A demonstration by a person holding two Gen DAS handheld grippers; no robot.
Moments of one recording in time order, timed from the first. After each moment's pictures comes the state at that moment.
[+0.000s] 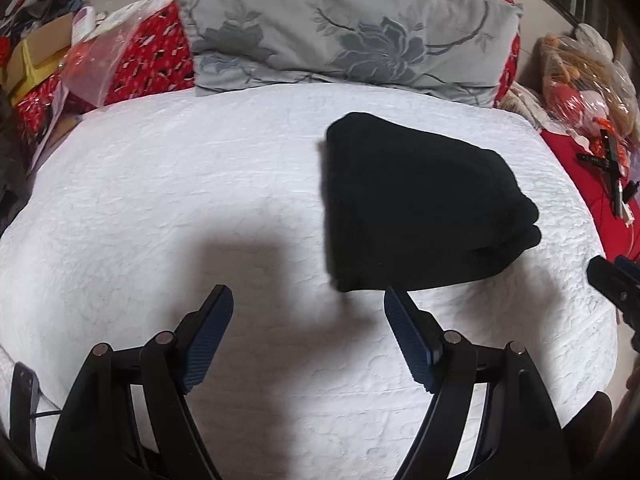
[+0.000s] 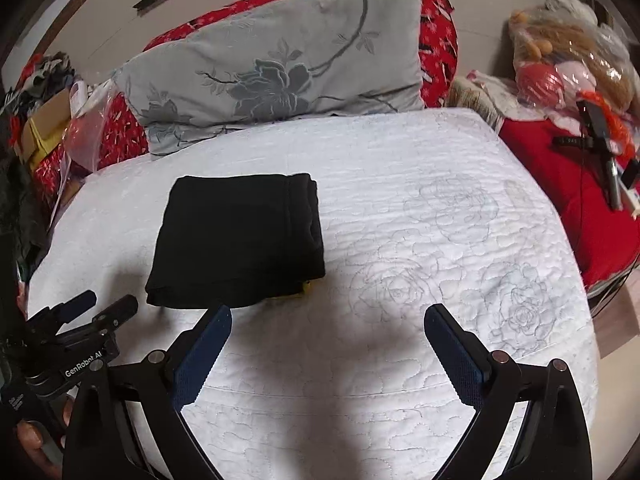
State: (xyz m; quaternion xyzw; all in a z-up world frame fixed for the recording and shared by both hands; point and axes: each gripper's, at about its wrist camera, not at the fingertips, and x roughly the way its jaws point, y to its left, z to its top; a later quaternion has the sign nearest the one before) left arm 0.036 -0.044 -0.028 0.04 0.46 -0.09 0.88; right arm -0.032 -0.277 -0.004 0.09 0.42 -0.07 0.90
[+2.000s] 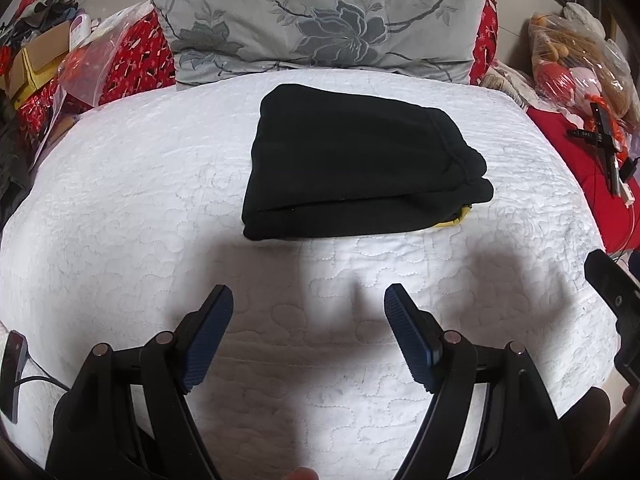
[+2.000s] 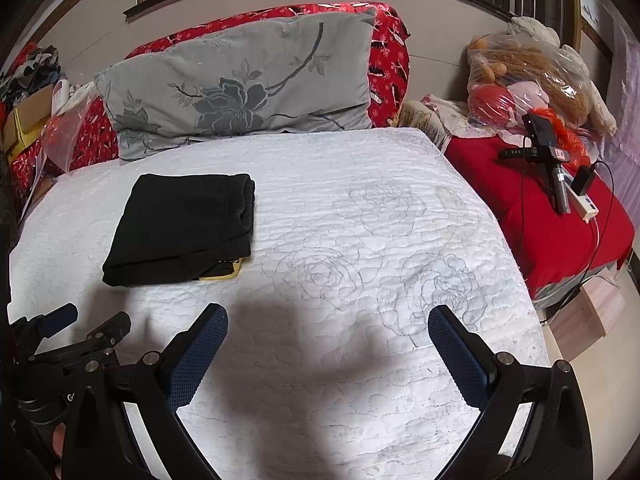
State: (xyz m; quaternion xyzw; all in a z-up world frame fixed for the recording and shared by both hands) left arm -0.013 -0.111 -0.039 0.06 0.46 -0.08 0.88; right arm -0.083 -0.302 -0.009 0.05 0.38 -0.14 0.91
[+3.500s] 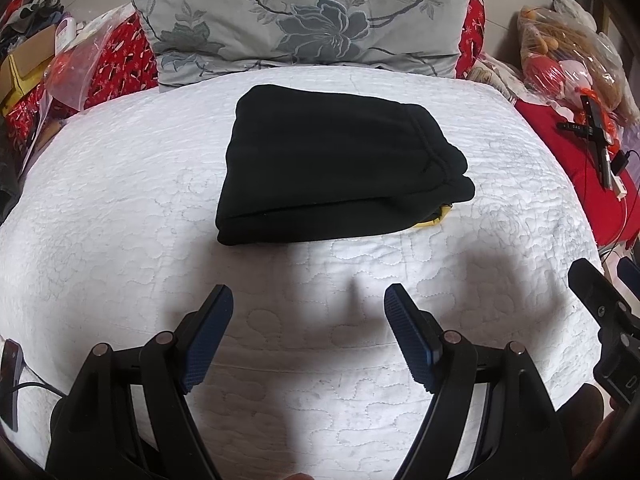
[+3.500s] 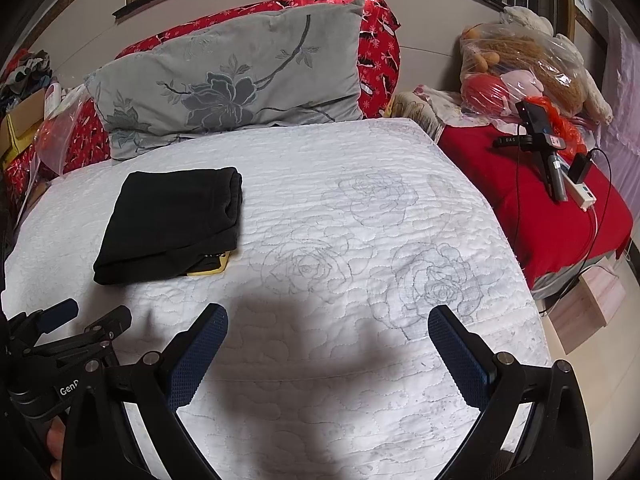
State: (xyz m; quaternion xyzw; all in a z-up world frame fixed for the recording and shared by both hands) left arm -0.011 -0.125 -0.038 0.06 0.47 -0.10 0.88; right arm -0.082 -0.312 -0.015 0.06 0.39 -0.15 0.91
